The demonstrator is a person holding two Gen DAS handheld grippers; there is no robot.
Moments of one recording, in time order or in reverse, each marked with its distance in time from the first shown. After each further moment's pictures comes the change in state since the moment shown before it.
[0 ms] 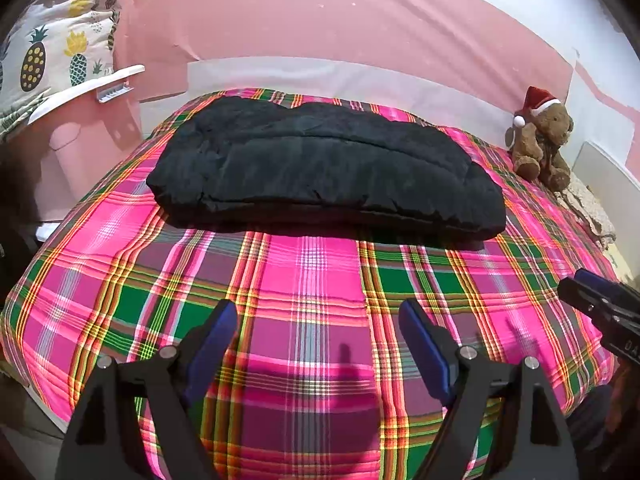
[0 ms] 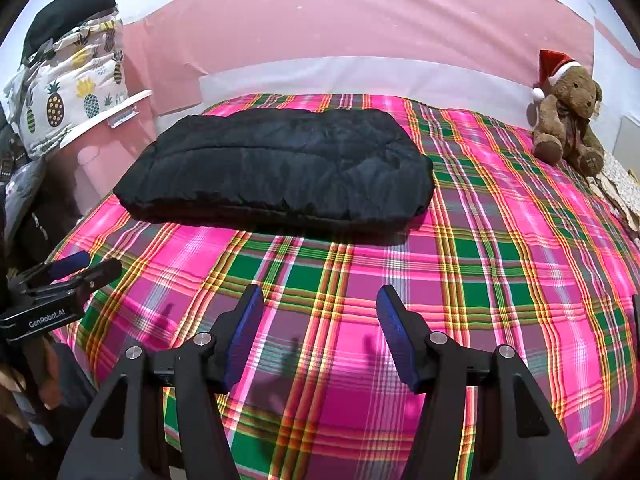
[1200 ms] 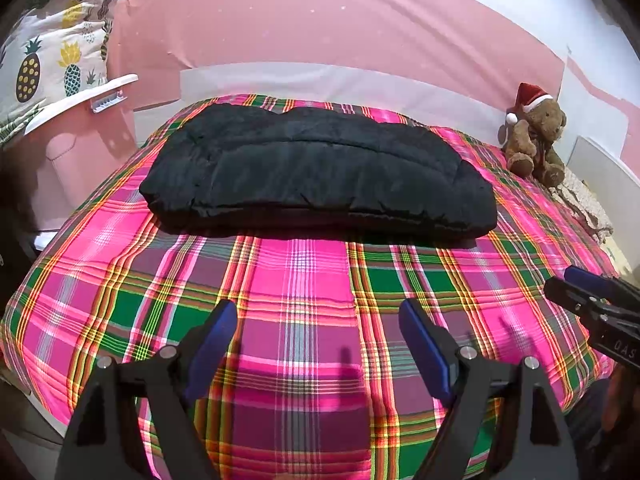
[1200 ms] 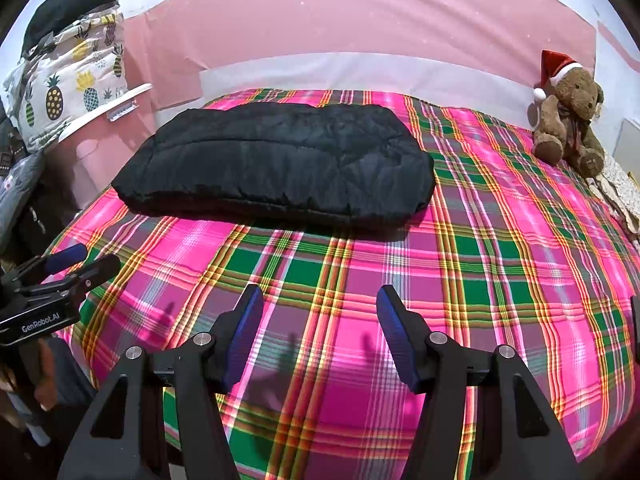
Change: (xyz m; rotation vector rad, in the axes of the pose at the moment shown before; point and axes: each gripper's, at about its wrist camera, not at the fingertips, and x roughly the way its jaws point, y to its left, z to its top) left arm -0.006 -0.014 -0.003 0.024 -0.017 -0.004; right arm 0.004 0.003 -0.003 -0.007 0.012 -0.007
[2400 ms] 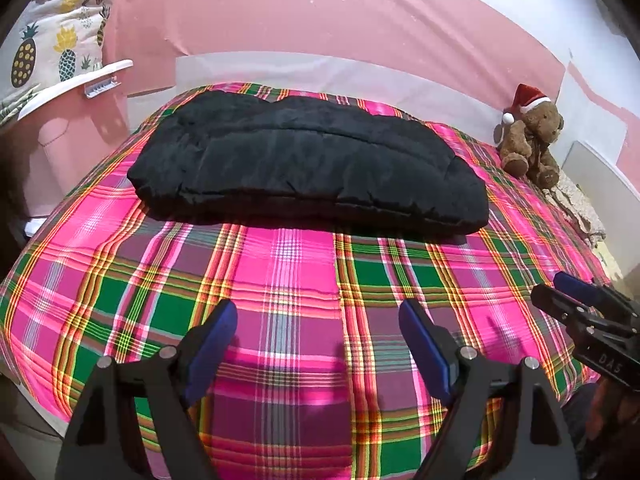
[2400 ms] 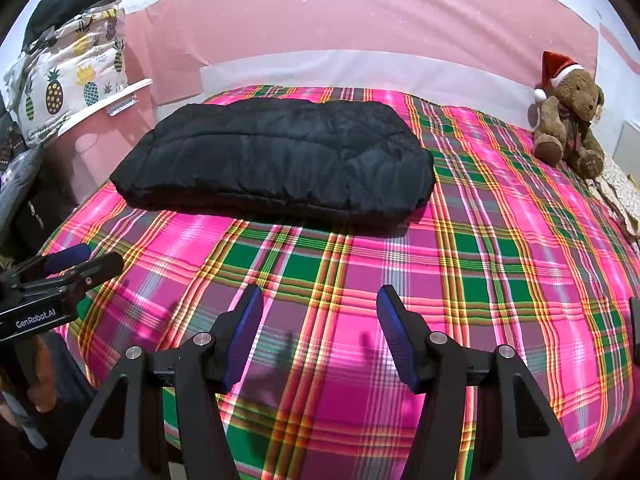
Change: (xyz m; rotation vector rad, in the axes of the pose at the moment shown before) left arm 0.005 -0.005 -0.001 -0.031 0.036 -0.035; right arm 0.001 -0.001 -0.004 -0.012 0.007 -0.001
